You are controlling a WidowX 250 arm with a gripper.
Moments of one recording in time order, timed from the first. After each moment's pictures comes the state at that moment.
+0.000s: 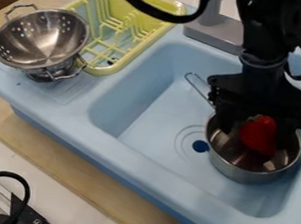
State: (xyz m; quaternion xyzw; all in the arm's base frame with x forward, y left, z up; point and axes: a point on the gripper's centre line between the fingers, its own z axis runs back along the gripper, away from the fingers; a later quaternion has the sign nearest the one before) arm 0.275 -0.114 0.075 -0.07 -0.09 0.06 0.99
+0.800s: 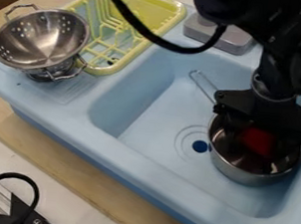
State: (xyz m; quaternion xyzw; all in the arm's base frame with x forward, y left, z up) arm 0.271 -0.129 0.061 -0.02 -0.15 0.06 0.99
